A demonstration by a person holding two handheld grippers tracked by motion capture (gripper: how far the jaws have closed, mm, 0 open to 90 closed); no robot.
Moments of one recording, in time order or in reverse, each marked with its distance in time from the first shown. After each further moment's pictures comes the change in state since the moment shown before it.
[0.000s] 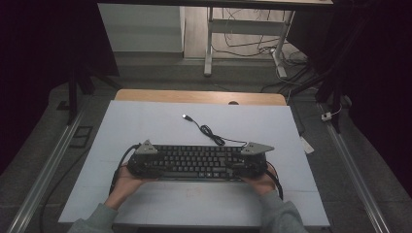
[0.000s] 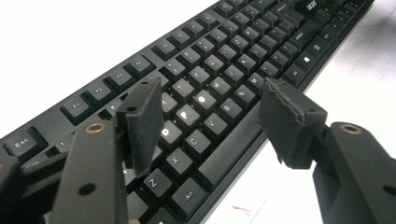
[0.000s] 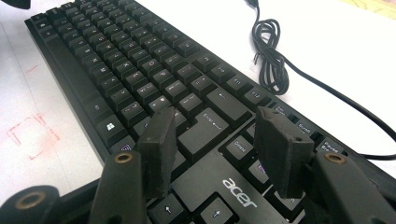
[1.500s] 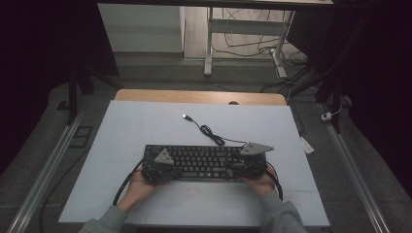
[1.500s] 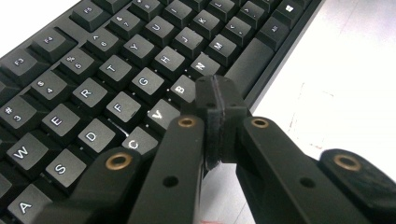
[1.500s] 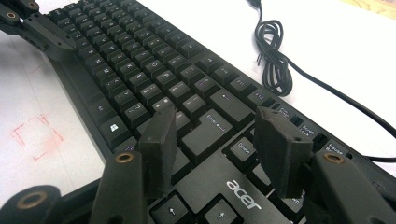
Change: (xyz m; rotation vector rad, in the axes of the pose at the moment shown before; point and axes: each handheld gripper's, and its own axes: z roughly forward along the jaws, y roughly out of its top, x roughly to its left) left arm -0.023 -0.005 0.040 0.141 -0.074 0.117; right arm 0.002 0.001 0.000 0.003 0.004 -0.003
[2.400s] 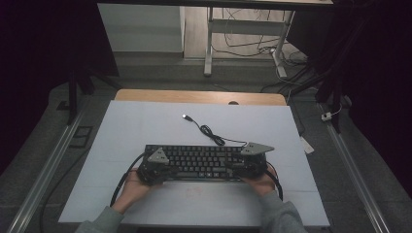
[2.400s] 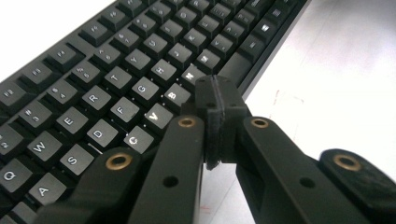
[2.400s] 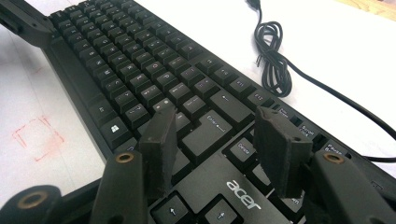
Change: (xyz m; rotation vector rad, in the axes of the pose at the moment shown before) left arm -0.002 0.000 -0.016 -0.034 -0.020 -0.009; right arm 0.000 0.000 -0.001 -0.003 -0.002 0.001
